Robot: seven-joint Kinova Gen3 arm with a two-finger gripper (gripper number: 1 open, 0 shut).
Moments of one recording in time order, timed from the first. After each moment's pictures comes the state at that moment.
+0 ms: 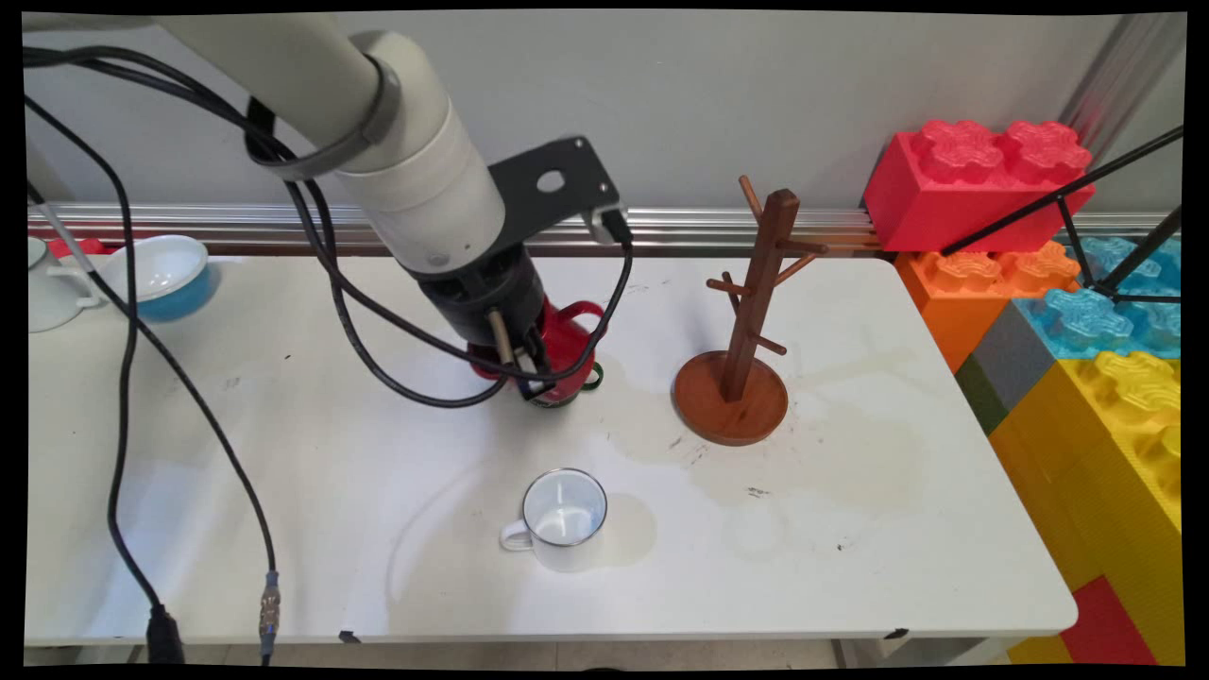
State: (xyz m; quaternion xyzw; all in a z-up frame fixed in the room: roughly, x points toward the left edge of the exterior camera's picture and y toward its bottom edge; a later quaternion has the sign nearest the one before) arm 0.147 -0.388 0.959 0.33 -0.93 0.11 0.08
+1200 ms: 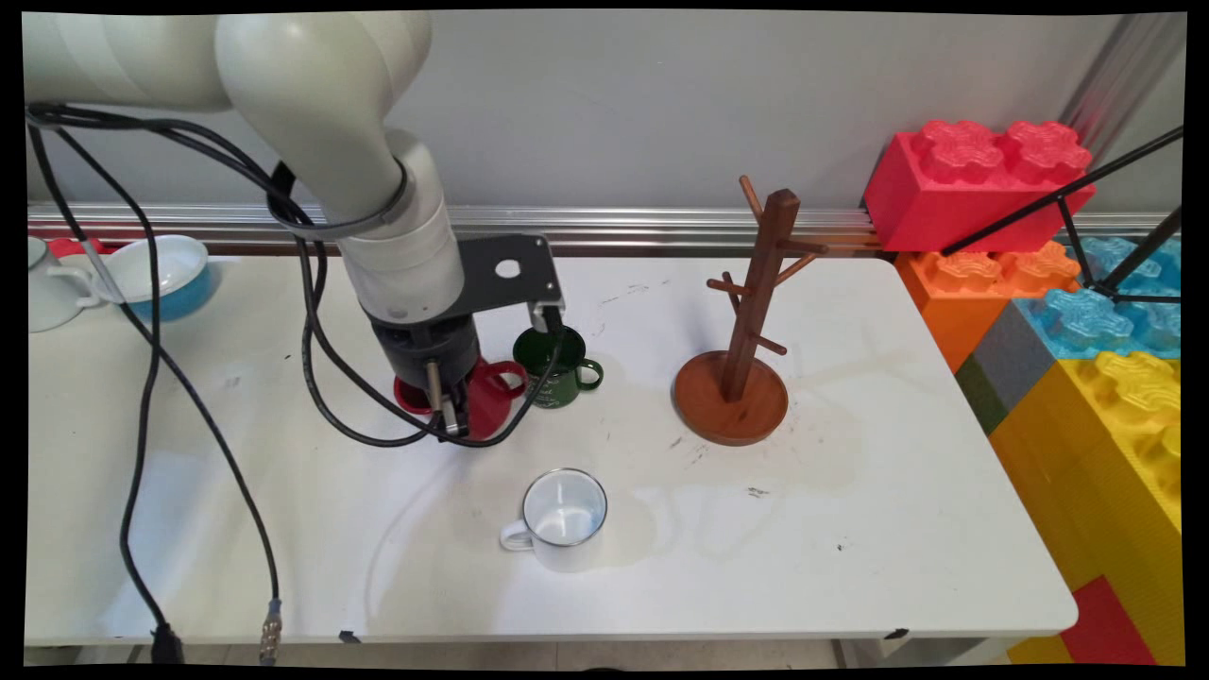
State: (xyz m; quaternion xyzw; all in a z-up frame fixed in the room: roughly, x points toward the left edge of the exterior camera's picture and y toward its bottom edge) arm 0.181 -0.400 0.898 0.29 -0.95 0.07 -0.04
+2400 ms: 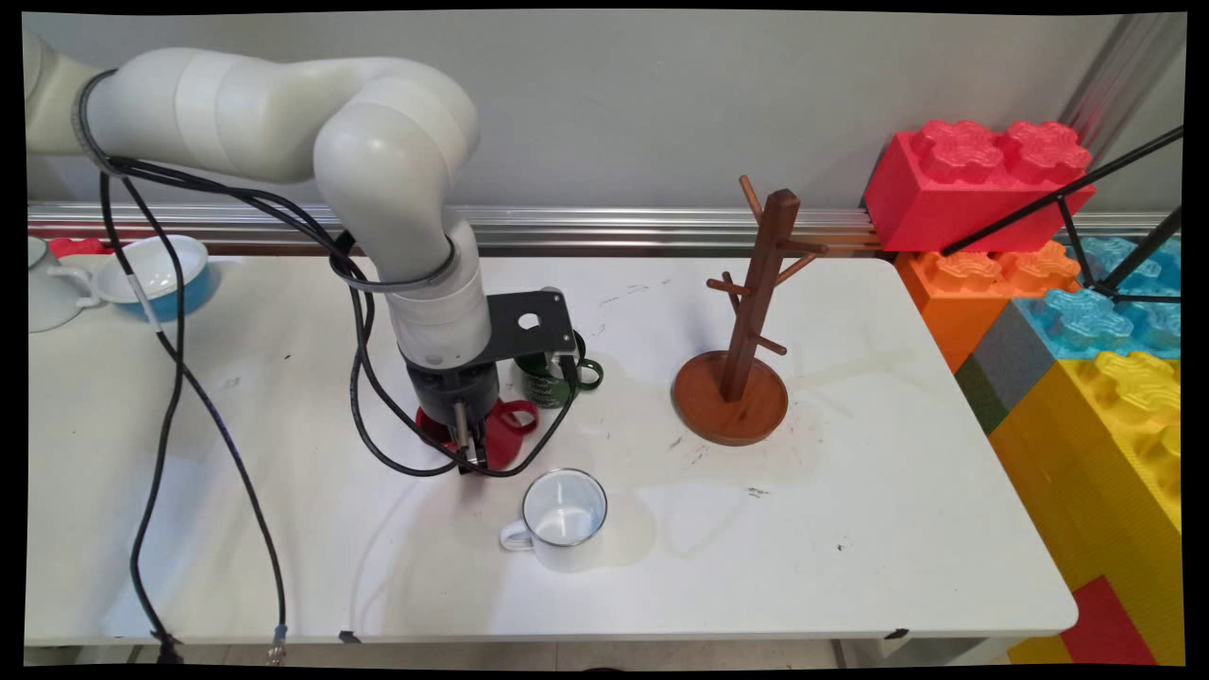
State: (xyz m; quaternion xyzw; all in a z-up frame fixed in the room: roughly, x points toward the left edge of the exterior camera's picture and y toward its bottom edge) arm 0.176 -0.419 0.834 0.28 -0.96 0.04 -0.04
